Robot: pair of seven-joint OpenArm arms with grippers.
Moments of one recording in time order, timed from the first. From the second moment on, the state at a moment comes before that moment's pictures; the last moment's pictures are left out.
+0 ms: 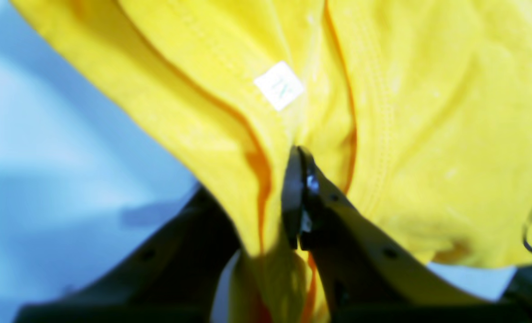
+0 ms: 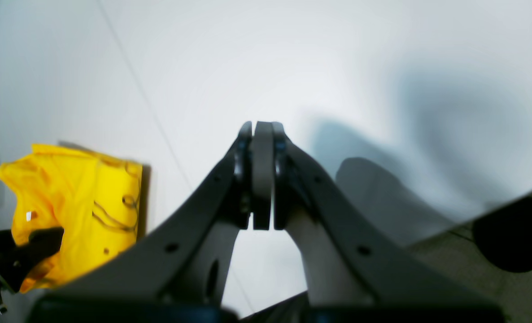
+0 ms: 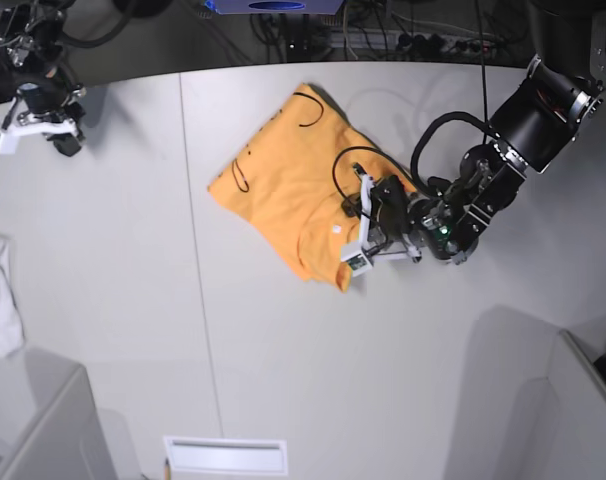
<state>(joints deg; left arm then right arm) -23.5 -29.5 49.3 77.4 -41.3 -19.4 51.9 -31.9 7.1 35.3 110.3 51.2 -2.5 -45.1</state>
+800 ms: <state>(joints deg) -26.1 -17.1 57.1 78.1 1.5 -36.9 47.0 -36.2 -1.5 39.9 110.4 51.2 -2.5 -45.1</state>
